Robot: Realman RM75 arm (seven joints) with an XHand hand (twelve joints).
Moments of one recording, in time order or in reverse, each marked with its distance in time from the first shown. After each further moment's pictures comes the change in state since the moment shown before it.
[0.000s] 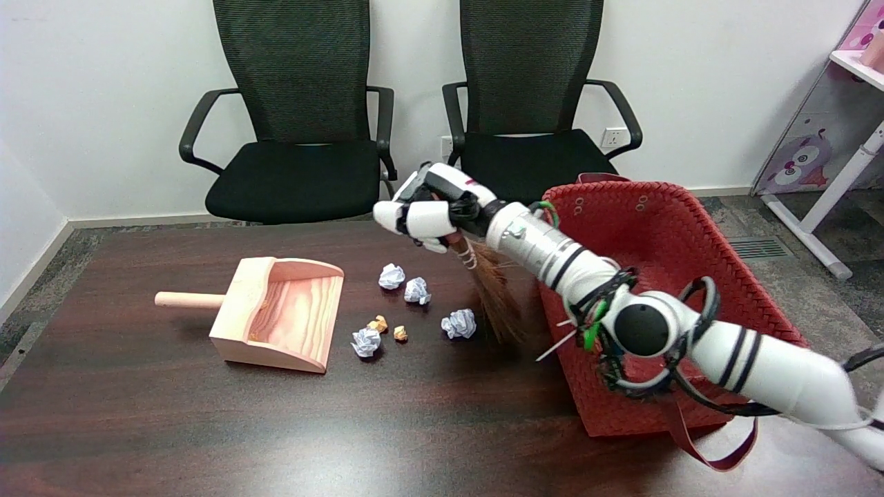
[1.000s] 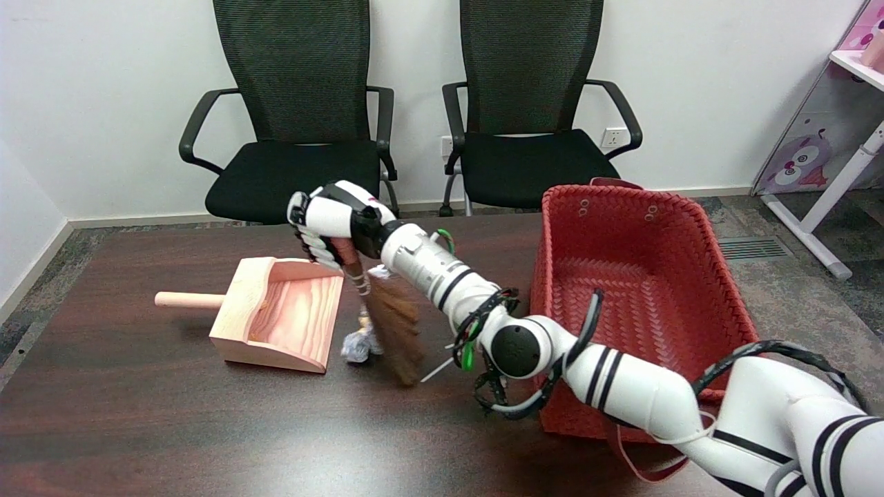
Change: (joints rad) arm 0.110 -0.441 -0.053 0.336 -0.111 -0.038 0.197
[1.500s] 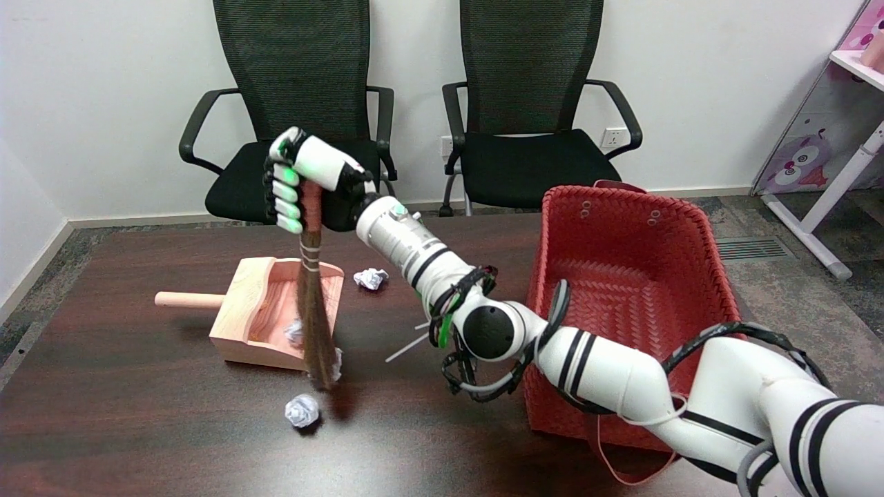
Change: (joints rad) arm 0.089 -0.073 -0.037 0.048 0.101 -0.070 0.309
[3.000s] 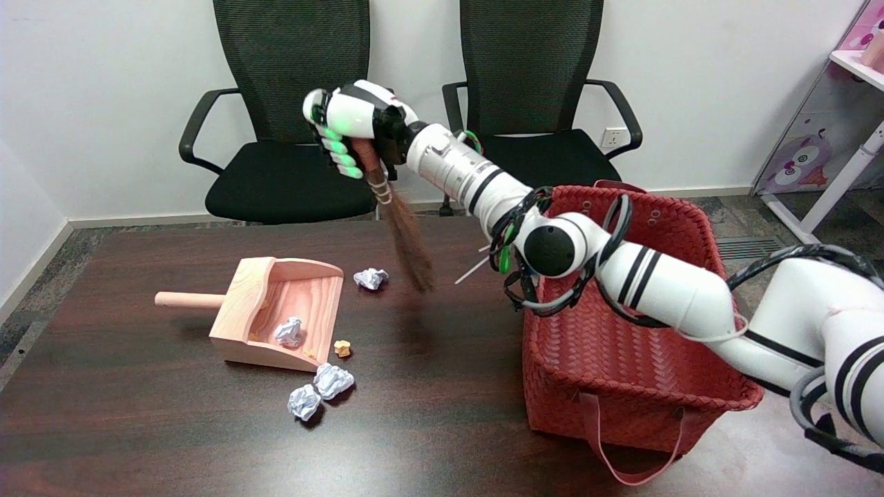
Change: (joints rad) arm 0.205 0.265 -0.079 -0.070 -0.024 0.119 -0.194
